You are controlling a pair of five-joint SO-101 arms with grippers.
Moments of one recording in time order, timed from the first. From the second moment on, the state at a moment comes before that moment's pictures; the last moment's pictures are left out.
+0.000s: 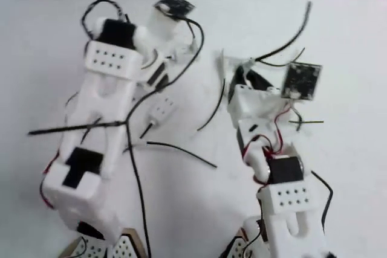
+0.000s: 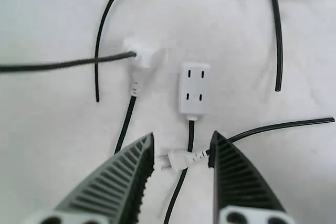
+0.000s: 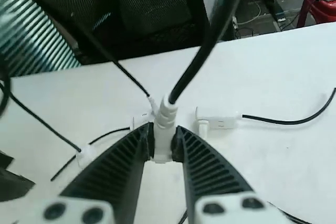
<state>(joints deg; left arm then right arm) 8.4 11.4 -27.5 101.5 -19.5 -12.2 -56.6 59.0 26.4 -12.2</state>
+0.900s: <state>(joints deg) -16.9 -49.9 60.5 56.3 -21.0 -32.3 -8.0 38.2 20.7 10.1</state>
